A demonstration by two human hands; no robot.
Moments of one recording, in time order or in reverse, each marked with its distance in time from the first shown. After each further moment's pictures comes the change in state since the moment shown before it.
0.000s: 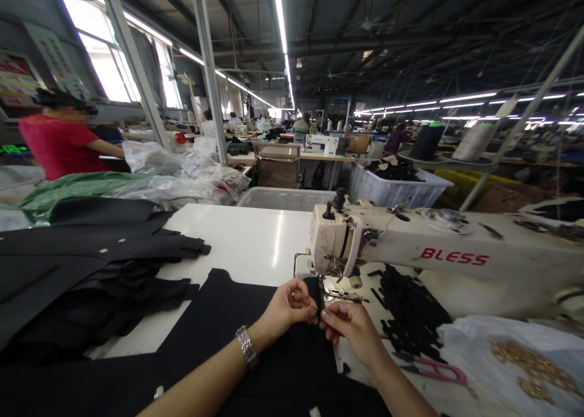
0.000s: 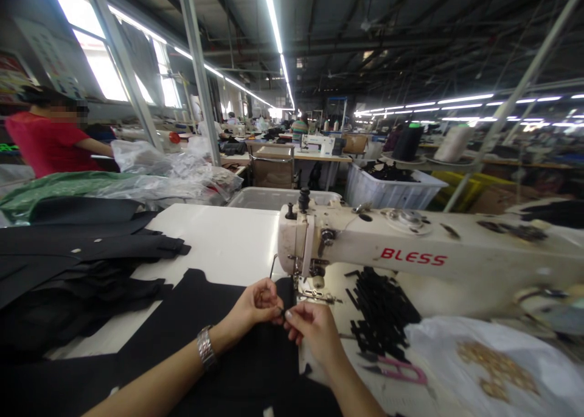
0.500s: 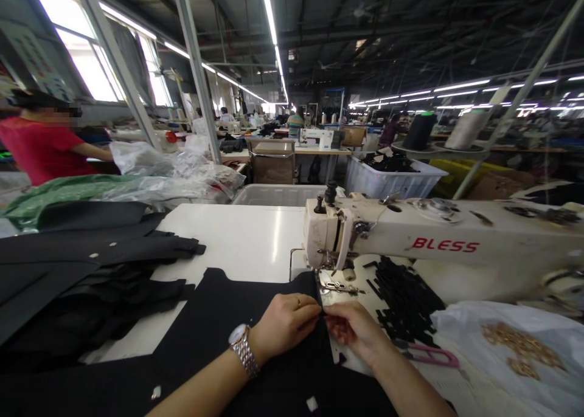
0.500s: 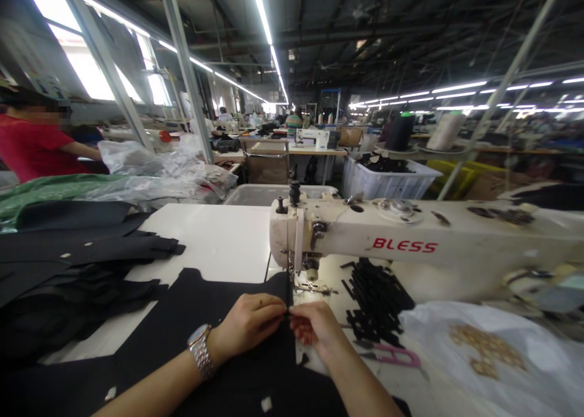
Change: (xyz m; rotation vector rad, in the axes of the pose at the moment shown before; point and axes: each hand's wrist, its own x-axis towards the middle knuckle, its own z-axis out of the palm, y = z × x) left_hand -0.013 0.009 0.008 1.372 -0.156 0.809; right_hand 0.002 0.003 -0.006 0.168 0.057 0.369
